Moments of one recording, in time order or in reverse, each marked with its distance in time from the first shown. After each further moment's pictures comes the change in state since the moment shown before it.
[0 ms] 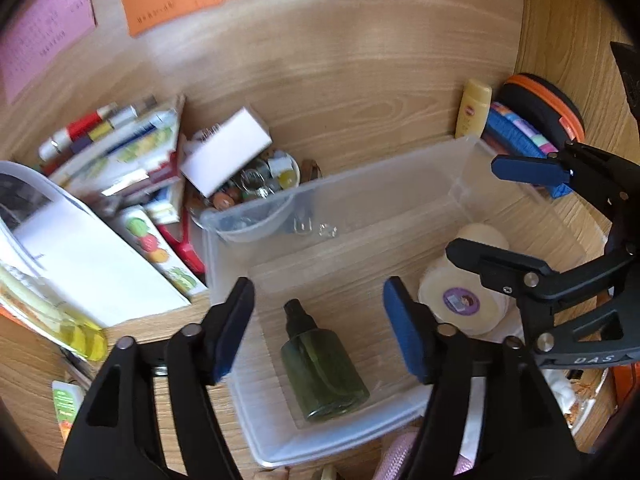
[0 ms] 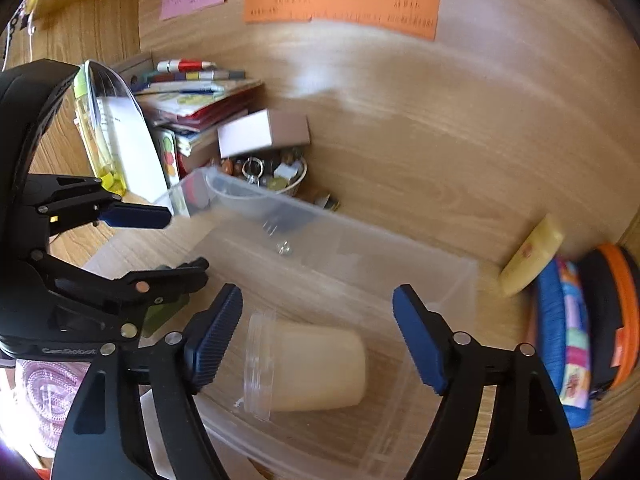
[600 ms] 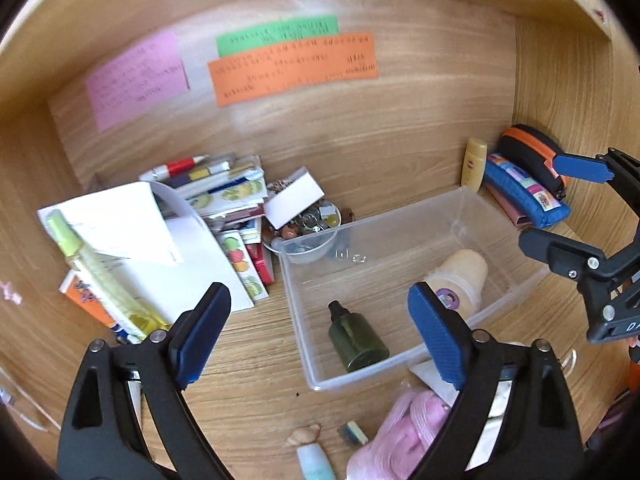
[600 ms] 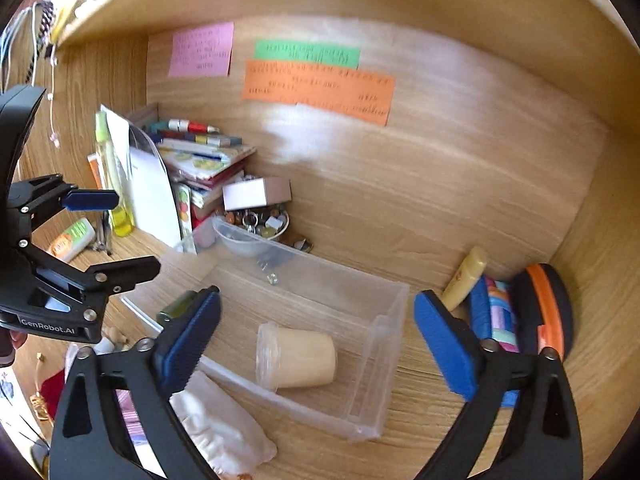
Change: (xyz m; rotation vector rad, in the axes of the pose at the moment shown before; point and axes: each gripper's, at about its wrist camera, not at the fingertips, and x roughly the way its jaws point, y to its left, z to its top) left arm -0.096 0.009 -0.022 -0.037 -0.190 0.111; right arm -0.097 0.014 0.002 0.010 -0.154 -0.118
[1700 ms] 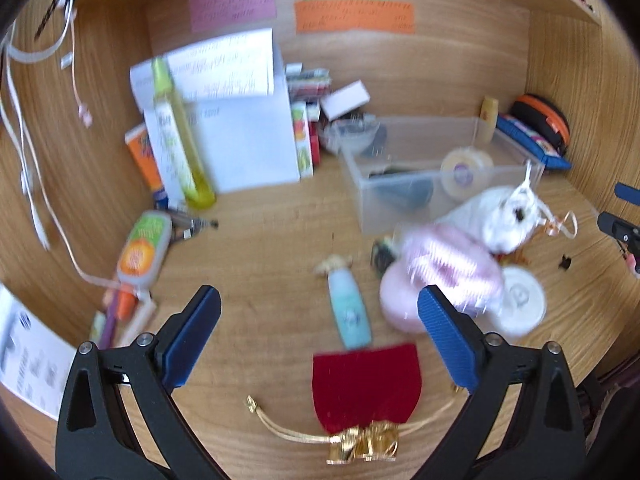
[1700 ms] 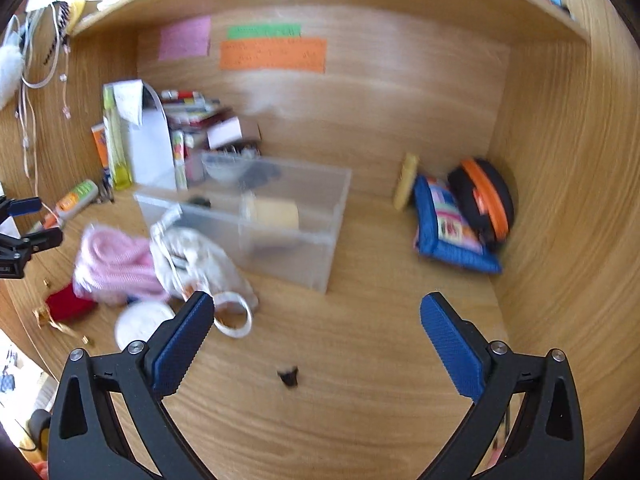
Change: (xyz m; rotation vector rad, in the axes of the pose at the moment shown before) left arm -0.057 0.012 -0.147 -0.155 0.071 0.081; right arm -0.081 -0.014 -0.129 0.114 0.062 -0.092
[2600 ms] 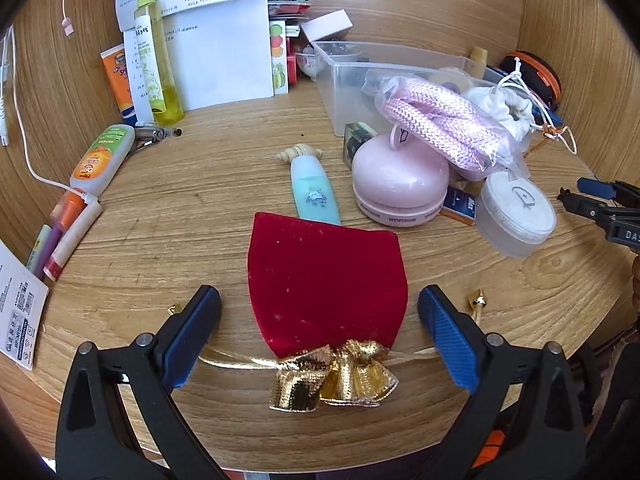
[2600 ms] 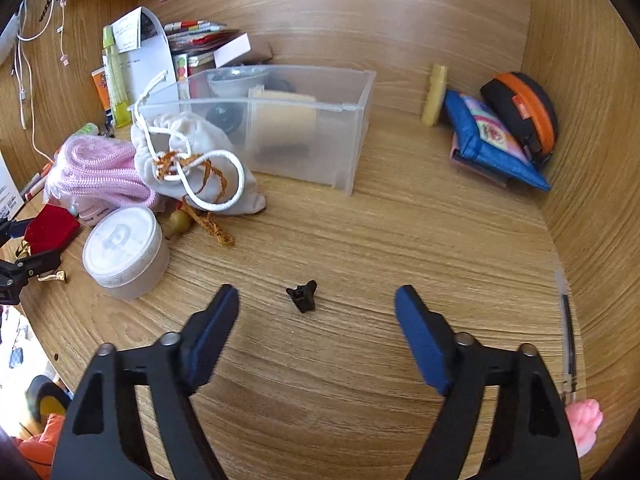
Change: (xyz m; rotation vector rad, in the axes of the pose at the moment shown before) left arm 0.030 -0.012 -0.070 -0.029 0.104 -0.081; right arm 0.049 0.001 -0.053 0.009 0.172 0.099
